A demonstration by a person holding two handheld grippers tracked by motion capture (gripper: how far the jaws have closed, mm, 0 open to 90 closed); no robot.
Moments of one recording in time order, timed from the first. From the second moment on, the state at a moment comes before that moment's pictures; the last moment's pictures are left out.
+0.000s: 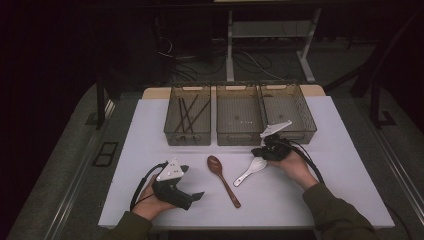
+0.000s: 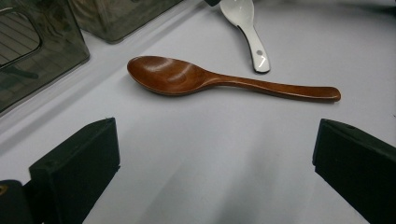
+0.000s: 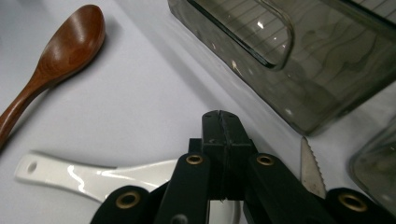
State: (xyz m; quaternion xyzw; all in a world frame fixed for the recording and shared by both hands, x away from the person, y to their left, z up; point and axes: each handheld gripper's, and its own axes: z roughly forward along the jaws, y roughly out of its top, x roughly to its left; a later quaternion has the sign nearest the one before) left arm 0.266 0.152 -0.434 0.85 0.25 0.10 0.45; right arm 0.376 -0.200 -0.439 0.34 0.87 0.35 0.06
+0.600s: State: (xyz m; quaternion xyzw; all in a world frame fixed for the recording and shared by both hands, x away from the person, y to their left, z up) left arm 0.266 0.151 -0.434 0.85 0.25 0.10 0.45; right arm 0.368 -0.217 -0.436 0.34 0.87 0.35 0.06
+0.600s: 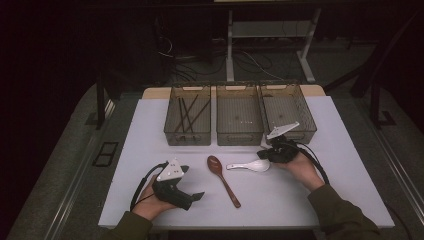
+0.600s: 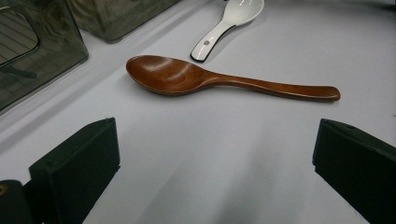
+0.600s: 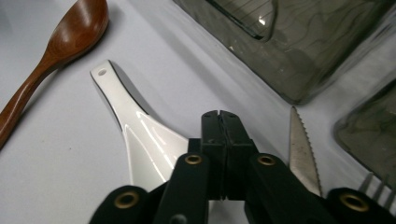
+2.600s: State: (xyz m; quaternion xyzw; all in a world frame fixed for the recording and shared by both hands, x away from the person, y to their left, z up) left arm 0.267 0.154 -0.435 0.85 0.26 0.10 0.45; right arm 0.350 -0.222 -0.440 0.27 0.90 0.33 -0.01
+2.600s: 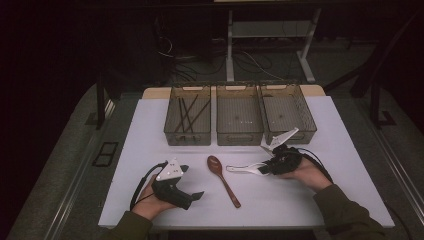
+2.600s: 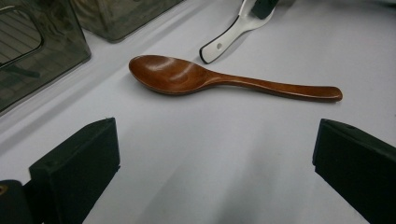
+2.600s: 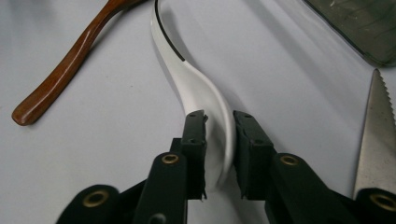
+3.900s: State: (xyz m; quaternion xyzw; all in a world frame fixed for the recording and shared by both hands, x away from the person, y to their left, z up) left arm 0.269 0.156 -0.436 0.85 0.25 0.10 0.45; right arm 0.353 -0.239 -0.402 0.31 0.87 0.39 0.04
